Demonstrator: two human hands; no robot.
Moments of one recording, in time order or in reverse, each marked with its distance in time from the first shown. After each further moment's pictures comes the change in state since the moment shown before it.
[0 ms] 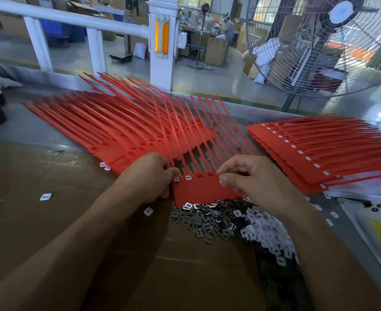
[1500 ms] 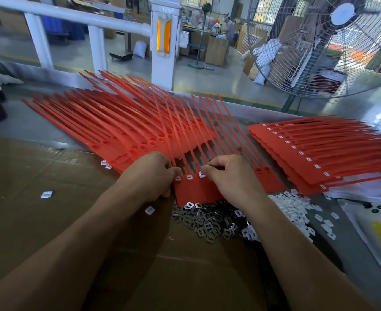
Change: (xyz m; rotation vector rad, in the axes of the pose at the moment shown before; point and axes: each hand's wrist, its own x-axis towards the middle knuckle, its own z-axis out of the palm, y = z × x) left_hand 0.000 0.000 0.001 0.007 -0.006 -0.016; right_hand 0.033 0.001 0.047 -0.106 0.171 0.110
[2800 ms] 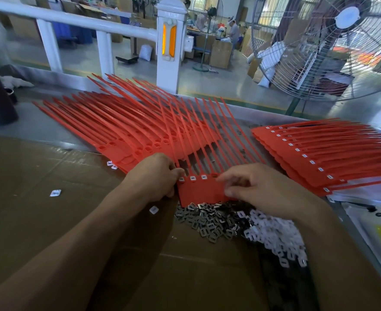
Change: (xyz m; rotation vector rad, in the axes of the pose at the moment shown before) left_hand -0.001 -0.002 0.000 0.005 0.025 0.025; right_hand -0.021 -0.001 -0.061 -0.333 -0.378 -0.182
